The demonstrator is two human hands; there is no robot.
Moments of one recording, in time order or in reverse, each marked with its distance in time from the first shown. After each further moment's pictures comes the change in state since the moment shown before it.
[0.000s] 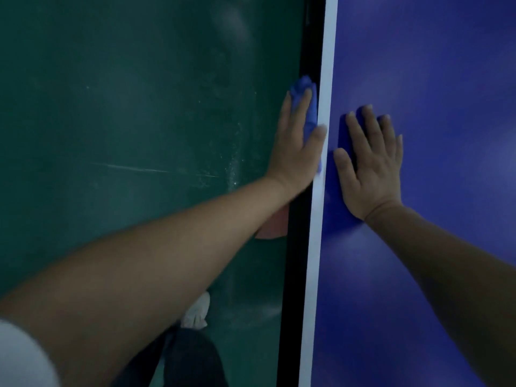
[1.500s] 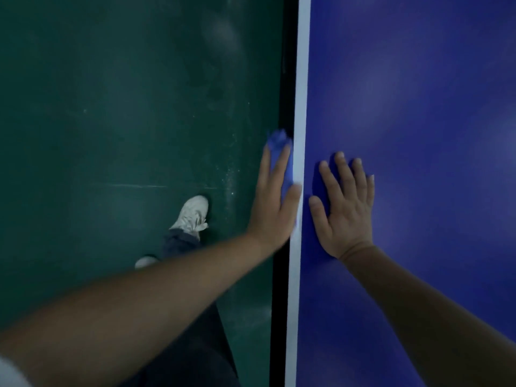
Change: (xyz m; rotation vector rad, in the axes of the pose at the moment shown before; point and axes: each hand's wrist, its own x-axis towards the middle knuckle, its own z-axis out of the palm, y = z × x) left_hand -0.015 0.014 -0.005 0.085 -0.043 0.035; right_hand -0.001 -0.004 -0.008 0.019 -0.033 -0.013
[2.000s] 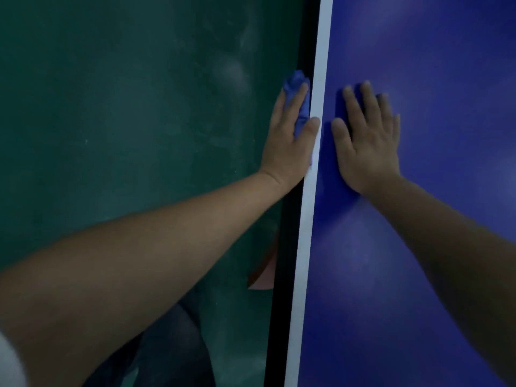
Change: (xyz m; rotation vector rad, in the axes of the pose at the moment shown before) left_hand 0.231 0.029 -0.021 -0.091 0.117 0.046; right_hand 0.254 0.019 -0.030 -0.014 0.008 0.010
